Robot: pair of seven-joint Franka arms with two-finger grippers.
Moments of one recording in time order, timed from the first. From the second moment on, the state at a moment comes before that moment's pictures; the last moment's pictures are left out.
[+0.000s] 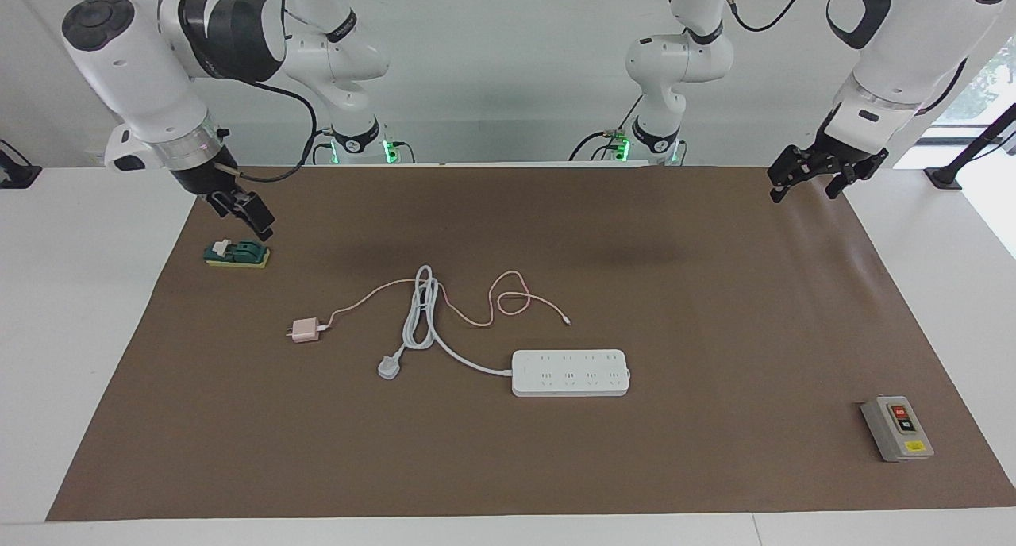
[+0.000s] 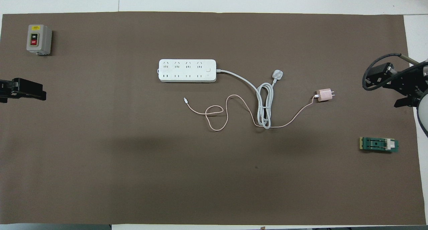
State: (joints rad) left arm -0.04 -0.03 0.01 -1.65 0.01 1.60 -0.01; right arm 0.01 0.00 -0.09 -1.75 0.06 1.71 0.56
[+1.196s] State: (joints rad) left arm -0.04 -0.07 -0.02 -1.79 -0.40 1.74 0.02; right arm -0.02 0.00 -0.09 -1.86 0.13 1.79 1.08
